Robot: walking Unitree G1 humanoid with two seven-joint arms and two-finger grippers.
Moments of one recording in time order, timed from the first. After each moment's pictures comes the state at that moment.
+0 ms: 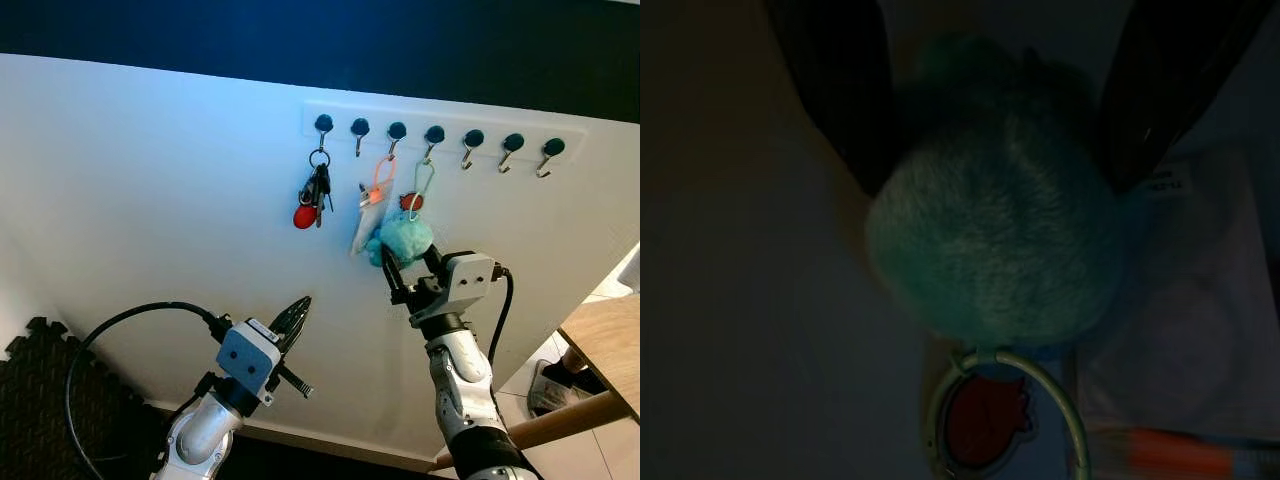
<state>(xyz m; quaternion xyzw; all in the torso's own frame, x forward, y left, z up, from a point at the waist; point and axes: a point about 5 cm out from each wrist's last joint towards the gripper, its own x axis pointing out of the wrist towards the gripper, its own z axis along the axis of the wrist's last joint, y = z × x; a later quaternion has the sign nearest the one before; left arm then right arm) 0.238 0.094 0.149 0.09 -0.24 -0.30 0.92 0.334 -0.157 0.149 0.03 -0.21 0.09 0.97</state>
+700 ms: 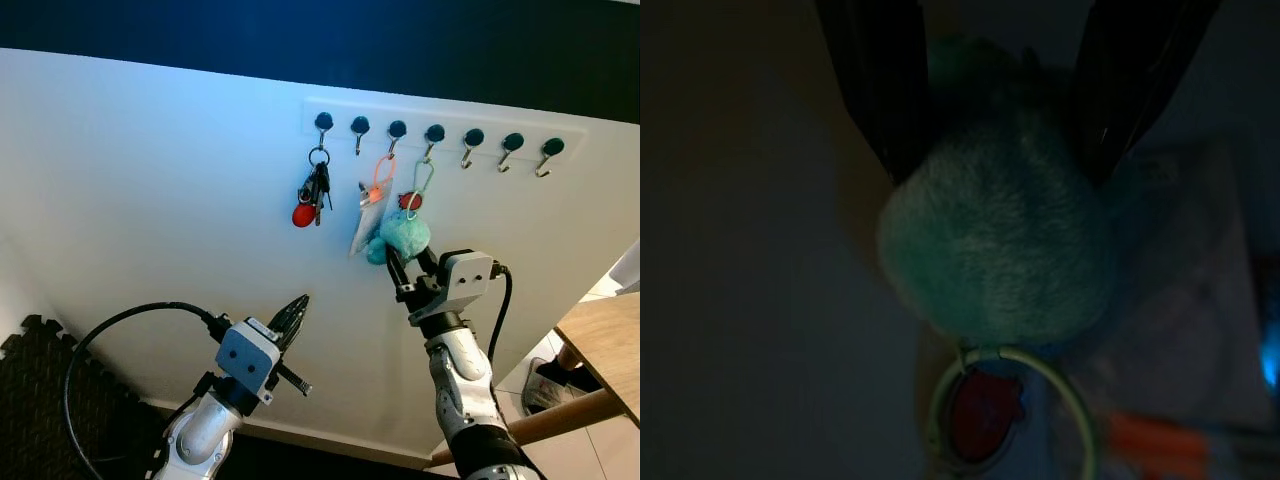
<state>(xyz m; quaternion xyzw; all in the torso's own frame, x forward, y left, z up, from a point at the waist) 0.238 0.095 0.149 0.09 -0.24 -0.29 0.92 0.333 -0.153 0.157 0.03 -0.23 0.10 0.97</state>
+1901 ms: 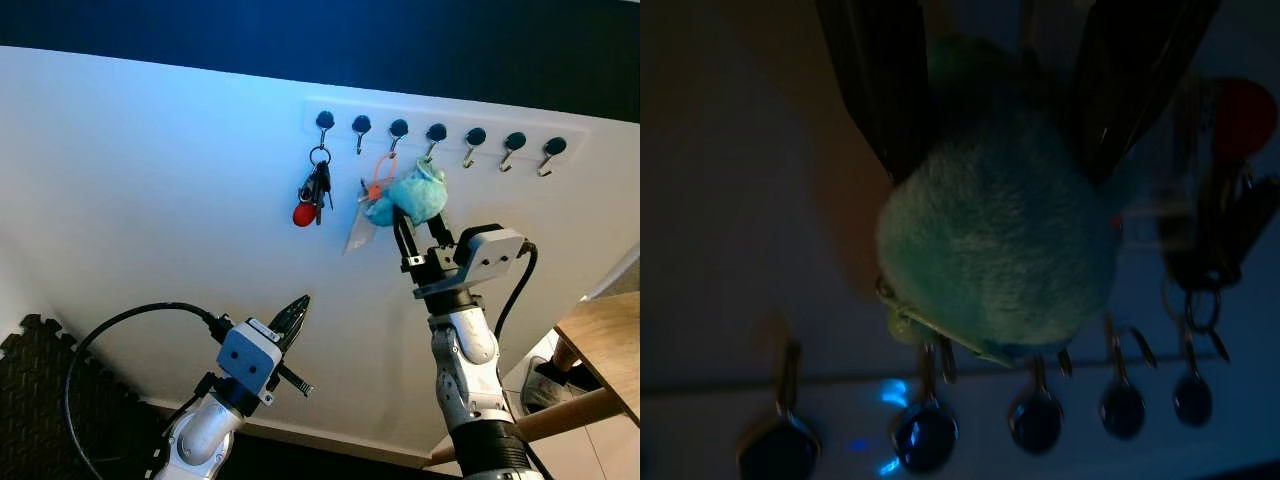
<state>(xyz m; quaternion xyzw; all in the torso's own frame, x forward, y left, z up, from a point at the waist) 0.238 0.094 0.149 0.09 -0.24 -0.29 0.92 0.325 -0.144 0.209 0.05 -0.32 0.11 0.94</state>
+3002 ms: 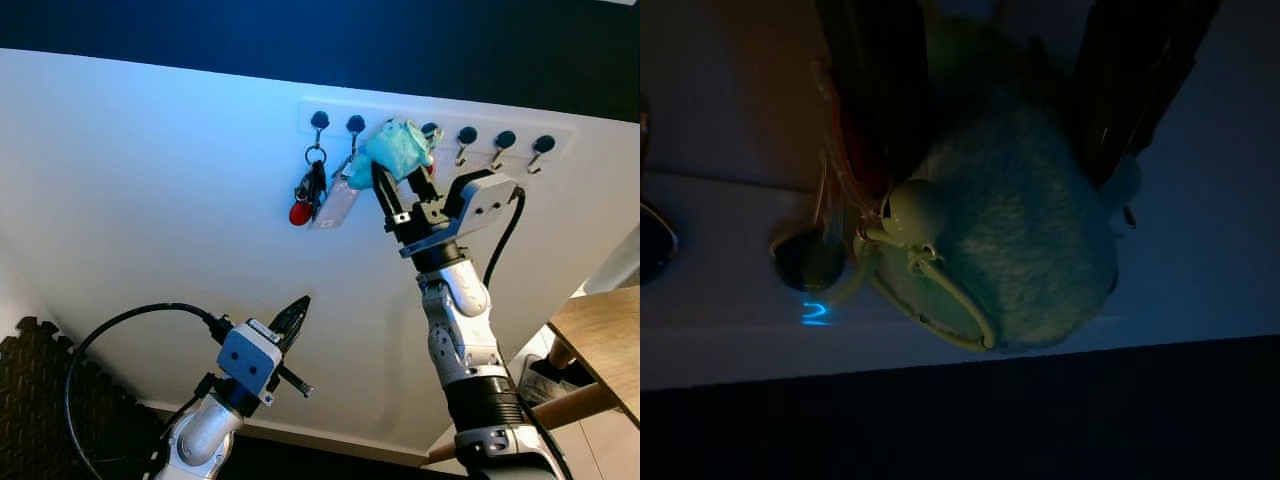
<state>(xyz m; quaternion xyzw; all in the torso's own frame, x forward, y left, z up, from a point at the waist) 0.237 0.094 0.148 0.09 -0.24 -0.30 0.92 0.338 -0.122 0.253 0.05 -0.34 0.20 0.92</state>
